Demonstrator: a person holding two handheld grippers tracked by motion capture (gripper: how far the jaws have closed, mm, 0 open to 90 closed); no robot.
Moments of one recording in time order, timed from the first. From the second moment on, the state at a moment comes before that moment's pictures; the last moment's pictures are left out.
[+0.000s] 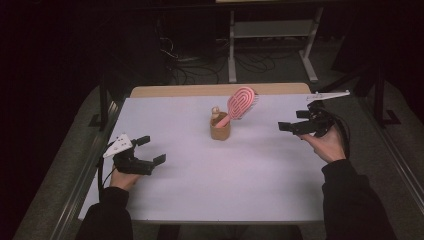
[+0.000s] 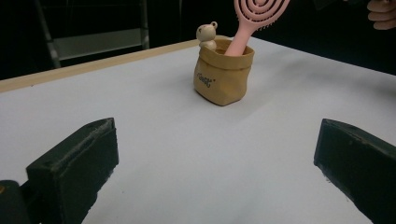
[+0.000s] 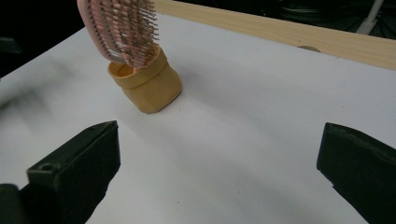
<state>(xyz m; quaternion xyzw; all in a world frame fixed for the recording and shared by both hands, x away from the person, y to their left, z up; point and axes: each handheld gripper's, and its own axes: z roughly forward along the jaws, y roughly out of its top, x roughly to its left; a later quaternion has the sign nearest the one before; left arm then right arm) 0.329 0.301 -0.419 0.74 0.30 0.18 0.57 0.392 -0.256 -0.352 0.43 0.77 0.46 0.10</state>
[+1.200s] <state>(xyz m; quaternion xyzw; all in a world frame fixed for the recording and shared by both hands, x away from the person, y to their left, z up) 0.330 0.305 -0.425 0.75 0.32 0.17 0.56 0.334 -0.276 -0.395 0.44 0.76 0.47 0.10</state>
